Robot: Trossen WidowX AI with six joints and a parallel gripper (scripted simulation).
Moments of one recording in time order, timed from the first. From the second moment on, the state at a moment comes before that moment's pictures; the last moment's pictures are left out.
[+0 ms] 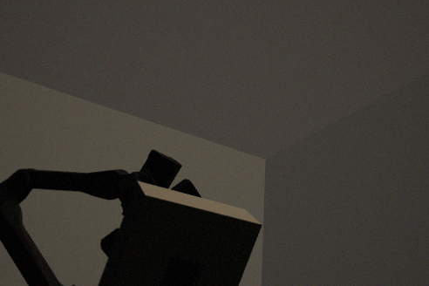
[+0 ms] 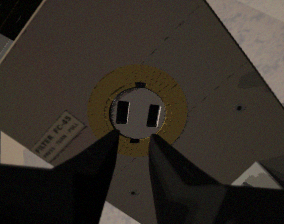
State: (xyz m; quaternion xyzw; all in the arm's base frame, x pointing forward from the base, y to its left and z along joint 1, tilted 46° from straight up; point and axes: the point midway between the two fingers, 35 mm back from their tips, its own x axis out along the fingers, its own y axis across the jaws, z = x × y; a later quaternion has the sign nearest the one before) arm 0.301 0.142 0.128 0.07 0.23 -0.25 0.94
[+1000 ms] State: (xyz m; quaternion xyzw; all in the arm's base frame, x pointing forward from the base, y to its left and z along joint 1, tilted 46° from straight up) arm 0.325 0.124 0.113 0.06 0.22 -0.25 0.94
